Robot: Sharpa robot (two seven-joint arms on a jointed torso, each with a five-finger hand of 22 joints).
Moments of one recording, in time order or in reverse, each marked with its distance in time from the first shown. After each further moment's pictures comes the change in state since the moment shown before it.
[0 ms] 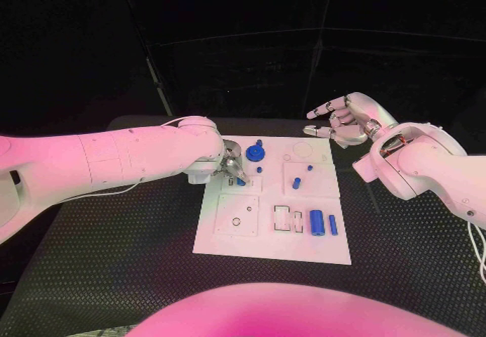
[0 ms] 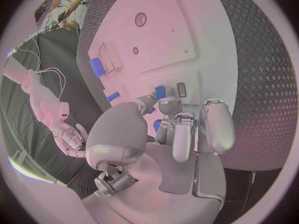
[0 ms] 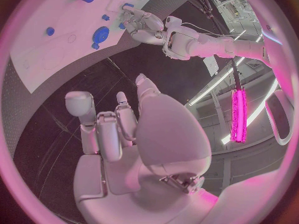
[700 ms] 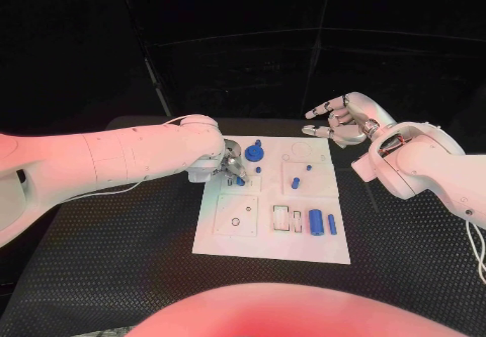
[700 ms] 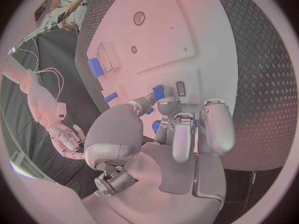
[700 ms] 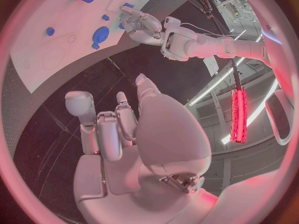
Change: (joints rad) left arm 0.000 0.030 0.000 -0.041 0.002 0.032 -0.005; left_hand -0.105 -0.013 0.082 -0.035 0.005 0.013 -0.012 0.005 0.000 0.006 -0.006 0.007 -0.001 -0.001 -0.006 0.000 0.000 0.000 0.007 -0.007 0.000 0.011; right arm 0.000 -0.001 0.000 0.002 0.000 0.000 -0.002; right_hand 0.000 0.000 0.000 0.000 0.000 0.000 0.000 0.000 0.000 0.000 0.000 0.000 0.000 0.000 0.000 0.000 0.000 0.000 -0.004 0.004 0.000 -0.002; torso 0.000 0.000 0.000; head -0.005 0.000
